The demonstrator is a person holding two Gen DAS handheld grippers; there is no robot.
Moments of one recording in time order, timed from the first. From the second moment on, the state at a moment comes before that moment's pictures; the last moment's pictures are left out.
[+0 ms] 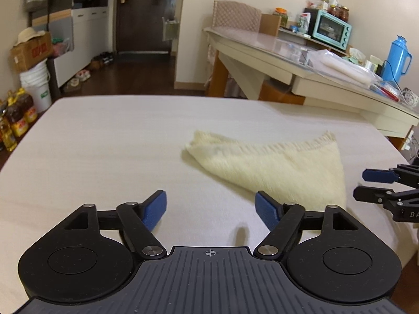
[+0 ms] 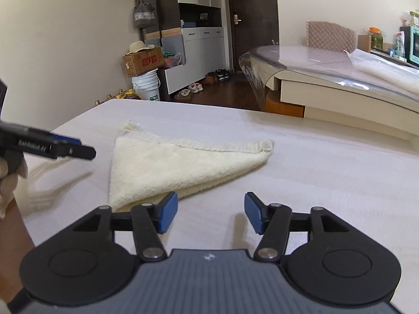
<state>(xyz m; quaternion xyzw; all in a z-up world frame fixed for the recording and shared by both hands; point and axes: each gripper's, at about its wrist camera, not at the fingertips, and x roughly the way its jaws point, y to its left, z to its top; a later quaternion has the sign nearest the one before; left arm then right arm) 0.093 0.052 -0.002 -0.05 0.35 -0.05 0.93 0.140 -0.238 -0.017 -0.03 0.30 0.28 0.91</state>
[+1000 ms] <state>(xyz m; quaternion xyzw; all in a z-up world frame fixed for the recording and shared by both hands) 0.081 0.037 -0.011 -0.04 0.36 -0.03 0.93 0.141 -0.239 -0.027 -0.02 0.29 0.28 0.92</state>
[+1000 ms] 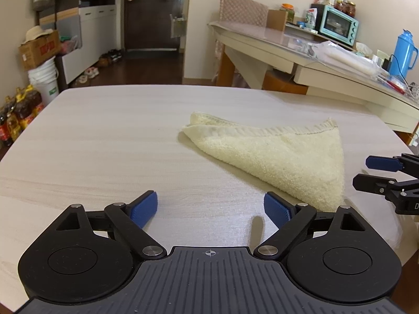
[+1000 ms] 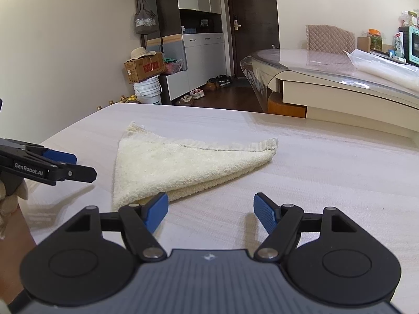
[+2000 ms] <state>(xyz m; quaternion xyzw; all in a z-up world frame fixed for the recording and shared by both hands) 0.100 0.050 -0.002 -0.03 0.34 -0.03 0.94 0.250 -0.258 -0.018 0.03 0.35 0.28 0.89</state>
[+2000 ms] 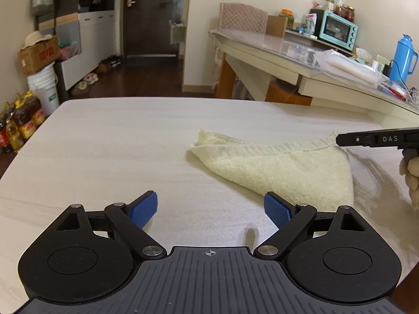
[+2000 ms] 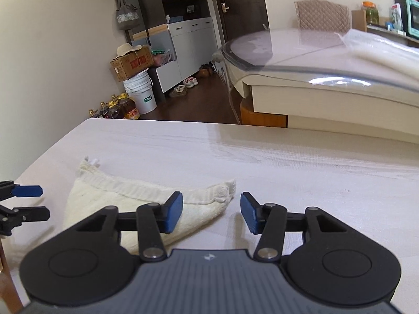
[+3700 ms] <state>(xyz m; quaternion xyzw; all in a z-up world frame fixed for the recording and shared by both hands) 0.157 0.078 0.005 0.00 0.42 -0.13 0.90 0.124 -0.176 0.011 -0.18 0.25 0.40 0.86</state>
